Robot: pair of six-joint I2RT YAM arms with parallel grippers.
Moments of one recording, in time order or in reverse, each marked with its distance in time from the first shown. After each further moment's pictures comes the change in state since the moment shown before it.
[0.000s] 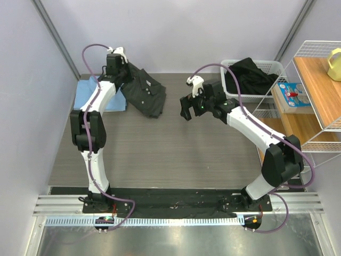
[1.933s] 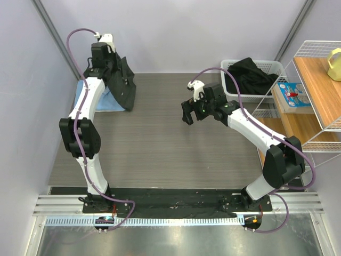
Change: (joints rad) left arm 0.052 -0.122 0.099 -0.092 -0.169 0.264; right arm 0.010 -0.024 -0.053 -0.042 -0.011 -0.005
